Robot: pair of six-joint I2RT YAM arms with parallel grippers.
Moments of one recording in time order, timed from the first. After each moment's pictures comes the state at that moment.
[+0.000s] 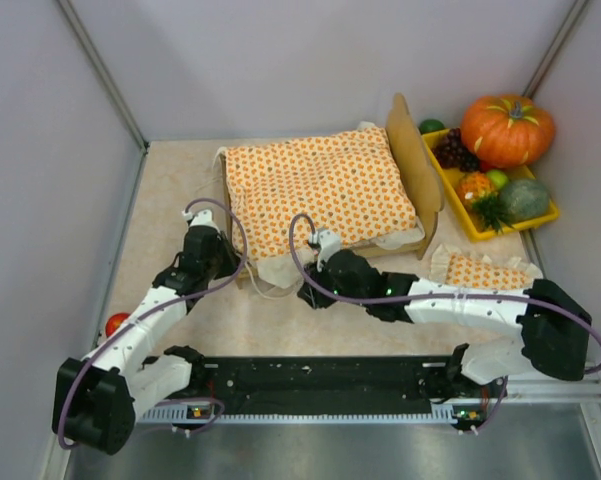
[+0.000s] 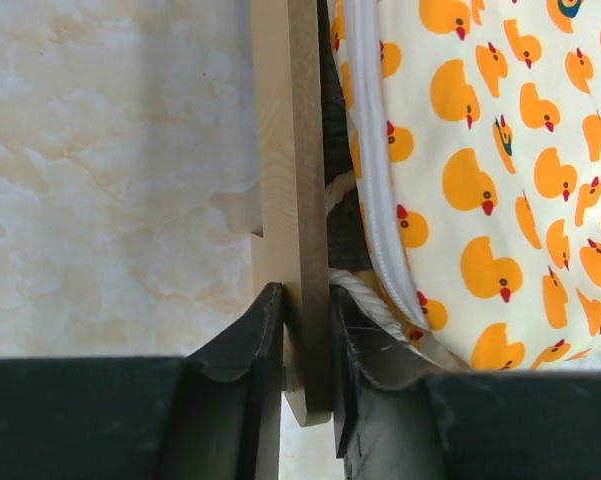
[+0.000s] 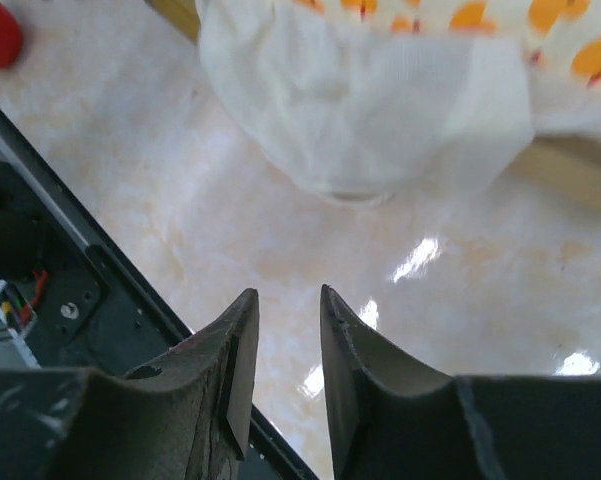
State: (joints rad) left arm -0.31 1.00 0.57 -0.27 -0.09 -0.52; right arm 1.08 1.34 0.87 -0.07 0.08 0.48
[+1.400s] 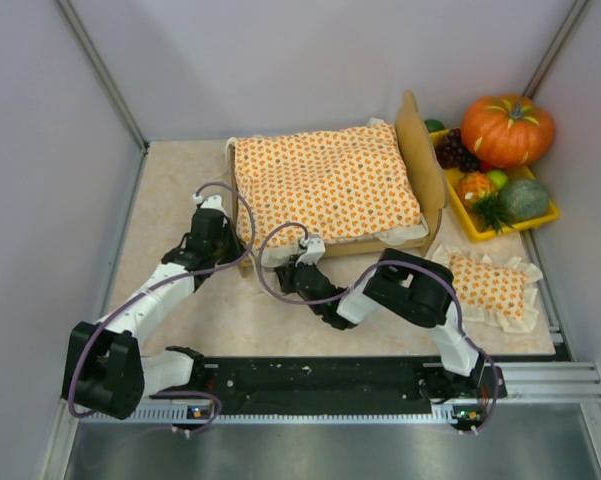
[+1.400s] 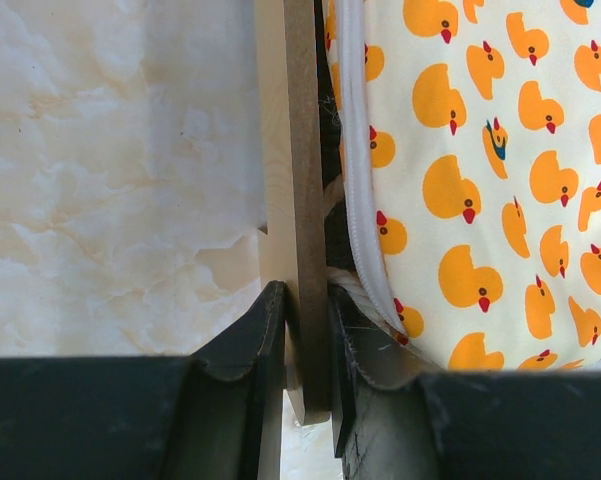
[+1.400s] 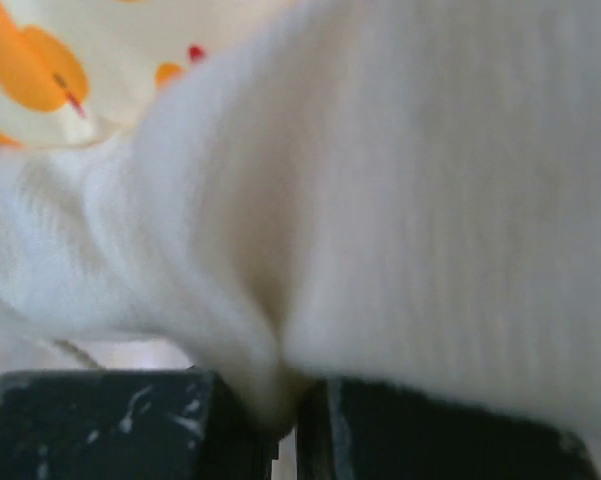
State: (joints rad) left arm -0.29 1.19 0.70 -0.23 -0.07 -0.44; right arm 1.09 2.13 0.88 0.97 0.50 0.69
